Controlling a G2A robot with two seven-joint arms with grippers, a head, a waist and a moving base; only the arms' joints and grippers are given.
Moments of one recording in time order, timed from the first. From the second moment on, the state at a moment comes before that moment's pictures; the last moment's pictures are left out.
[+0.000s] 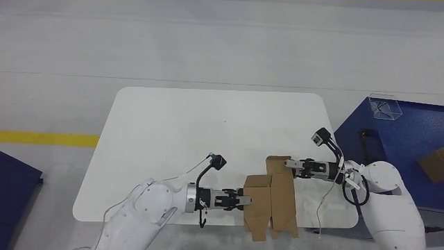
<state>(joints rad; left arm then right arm) 1.06 -1.22 -0.88 -1.50 -0.09 -0.35 -0.96 -1.17 -1.05 1.58 -1.27 0.36 -0.27 1.47</state>
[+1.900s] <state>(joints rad) 1.11 -1.19 -1.09 -1.46 -0.26 -0.35 -0.92 -1.31 -0.99 1.54 -1.43 0.55 -0.35 1.38</state>
